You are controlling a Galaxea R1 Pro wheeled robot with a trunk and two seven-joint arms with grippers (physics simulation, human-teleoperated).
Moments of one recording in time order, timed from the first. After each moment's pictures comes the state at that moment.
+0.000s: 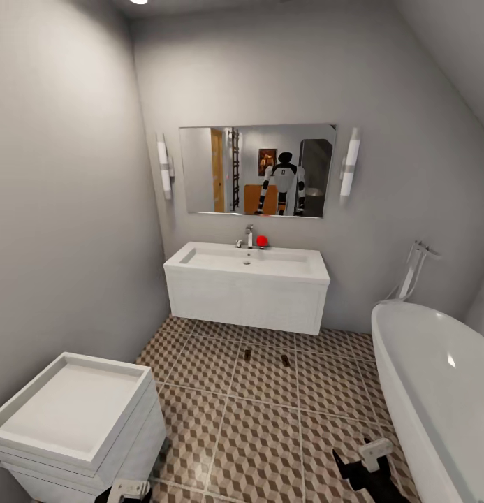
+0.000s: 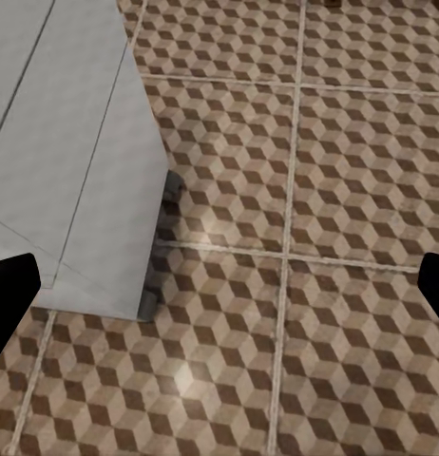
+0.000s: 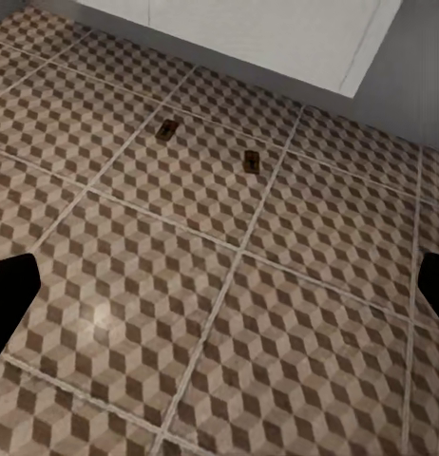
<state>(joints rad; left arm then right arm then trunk) -0.45 0.08 -0.39 0.08 0.36 -0.51 -0.08 -0.48 -0.17 0.19 -0.02 -0.04 -0.68 0.14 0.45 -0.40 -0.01</state>
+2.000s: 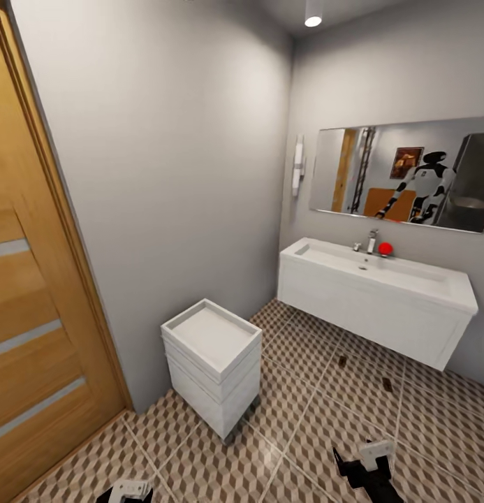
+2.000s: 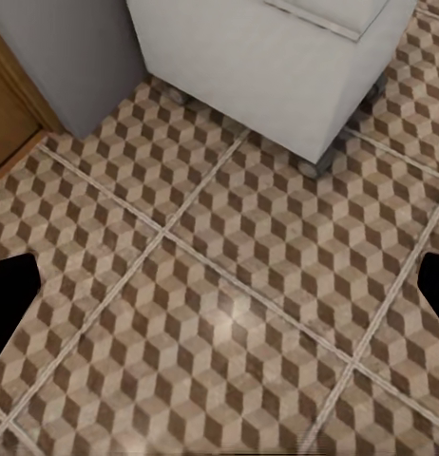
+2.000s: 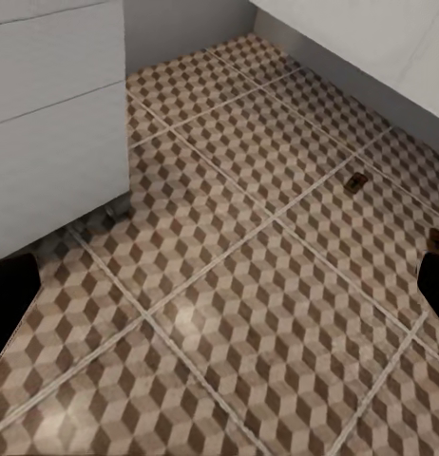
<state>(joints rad) -0.45 0.08 -0.39 0.08 0.36 -0.51 -0.08 -0.48 -0.14 0.19 -0.02 -0.04 -0.66 0.04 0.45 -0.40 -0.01</state>
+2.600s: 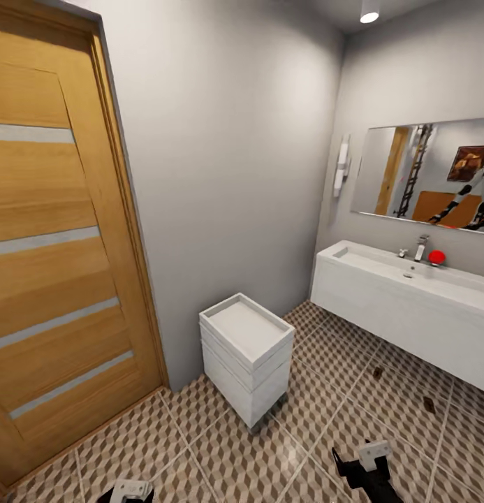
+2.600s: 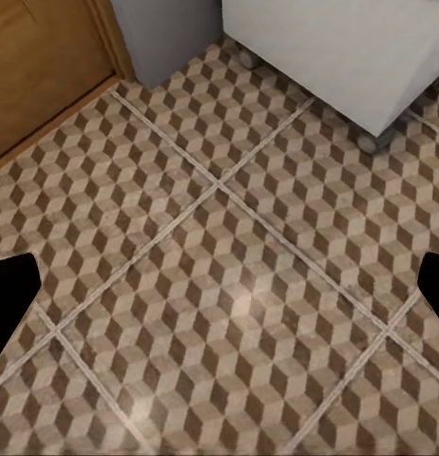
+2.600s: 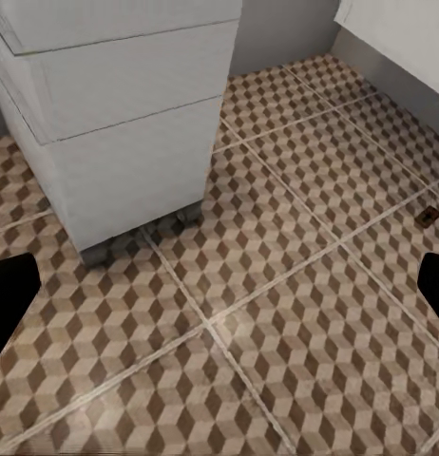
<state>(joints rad) -0.45 0.07 -0.39 0.08 0.36 -0.50 -0.08 -0.48 -0.14 0.19 -0.02 -0.04 -0.65 0.04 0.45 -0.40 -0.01</state>
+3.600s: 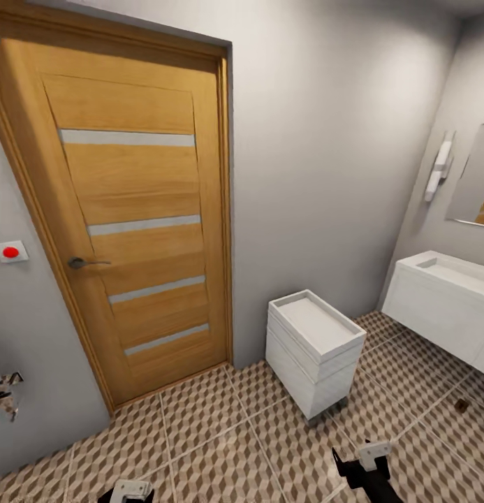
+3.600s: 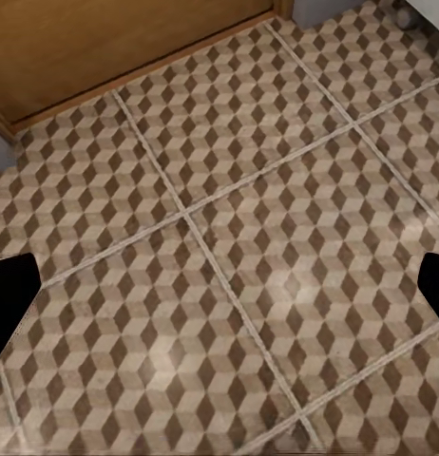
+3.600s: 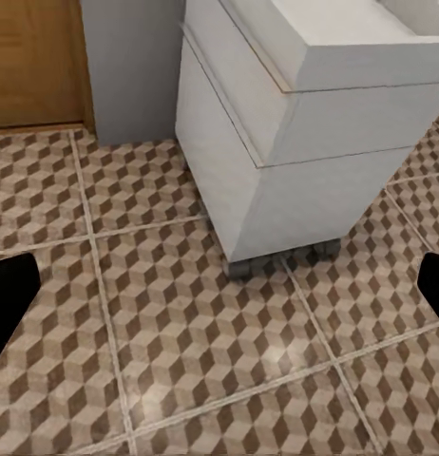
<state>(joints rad) -0.45 0.07 -0.39 0.08 0.36 -0.50 -0.08 -0.48 -0.14 0.19 -0.02 -0.04 -0.65 0.04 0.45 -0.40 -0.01</state>
